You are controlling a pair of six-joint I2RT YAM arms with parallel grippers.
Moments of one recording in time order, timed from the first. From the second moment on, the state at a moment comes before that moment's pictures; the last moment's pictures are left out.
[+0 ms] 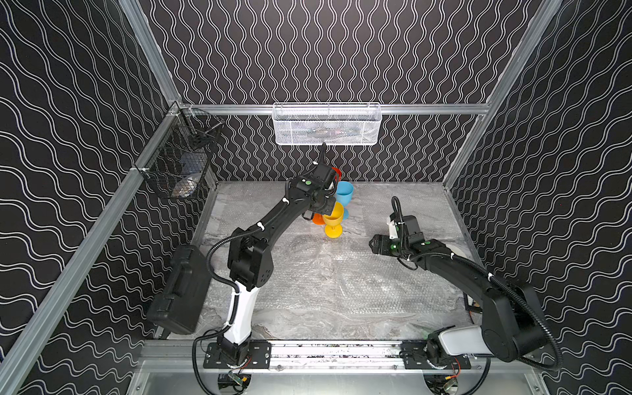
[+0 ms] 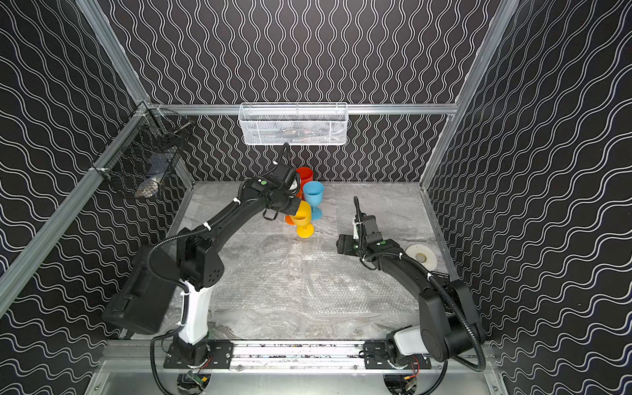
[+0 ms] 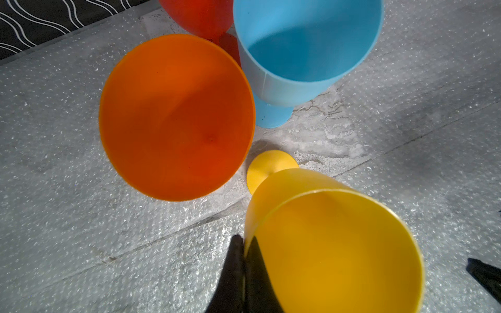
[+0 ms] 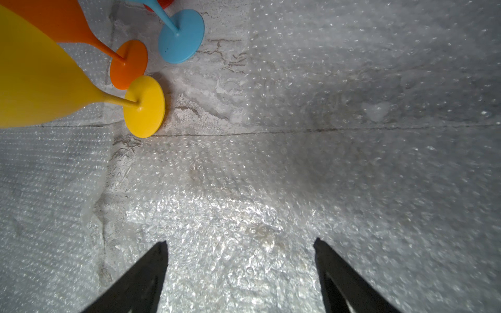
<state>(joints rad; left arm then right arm) -0.48 2.12 2.09 -0.99 -0.07 -0.15 0.34 1.40 0.83 -0.31 -0.06 0.39</state>
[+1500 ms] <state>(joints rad) -0.49 2.18 2.14 -0.99 -0.10 -0.13 0.34 1.37 0.81 -0.31 -0.05 0.39</state>
